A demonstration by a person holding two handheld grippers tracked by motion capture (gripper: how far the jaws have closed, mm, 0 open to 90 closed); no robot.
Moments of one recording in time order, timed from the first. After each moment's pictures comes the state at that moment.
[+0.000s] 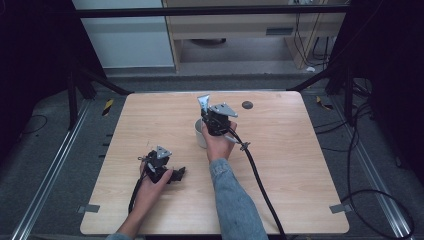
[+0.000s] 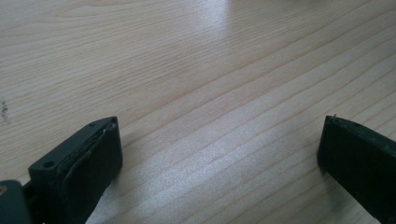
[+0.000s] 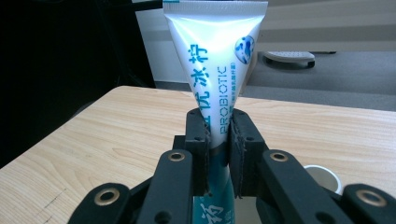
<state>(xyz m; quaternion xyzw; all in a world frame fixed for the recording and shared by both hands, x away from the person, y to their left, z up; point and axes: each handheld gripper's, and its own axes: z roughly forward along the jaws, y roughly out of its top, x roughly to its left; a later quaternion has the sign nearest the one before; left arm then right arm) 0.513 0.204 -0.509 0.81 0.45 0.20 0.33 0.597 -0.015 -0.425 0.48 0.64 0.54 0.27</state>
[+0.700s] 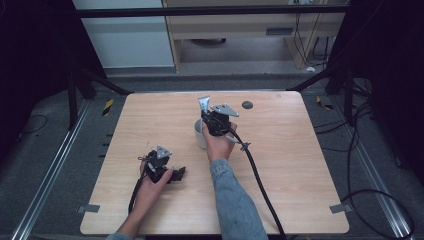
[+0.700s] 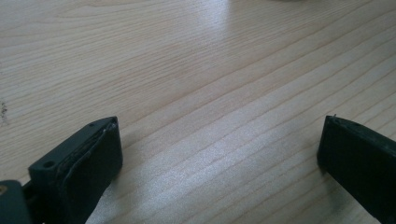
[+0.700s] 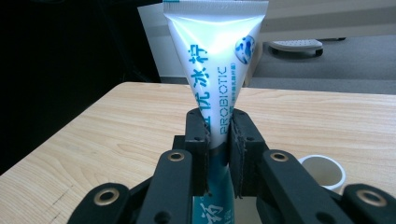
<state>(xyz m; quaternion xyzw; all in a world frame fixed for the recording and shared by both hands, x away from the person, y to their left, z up) 0.513 0.204 -0.509 0.81 0.45 0.20 0.33 0.601 -0.018 -0.431 0.49 0.64 0.54 0.25</state>
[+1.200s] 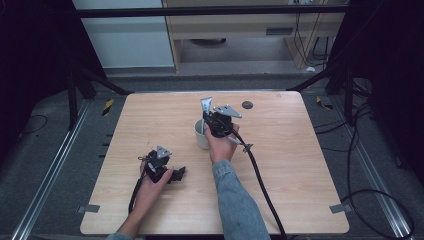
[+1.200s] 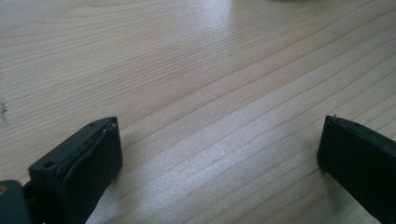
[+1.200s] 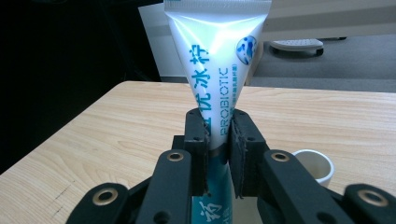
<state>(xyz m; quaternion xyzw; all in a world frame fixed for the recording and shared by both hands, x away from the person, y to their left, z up) 0.514 0.204 -0.509 0.81 0.45 0.20 0.33 0.596 -0.025 -0.431 0.49 0.64 0.54 0.25</state>
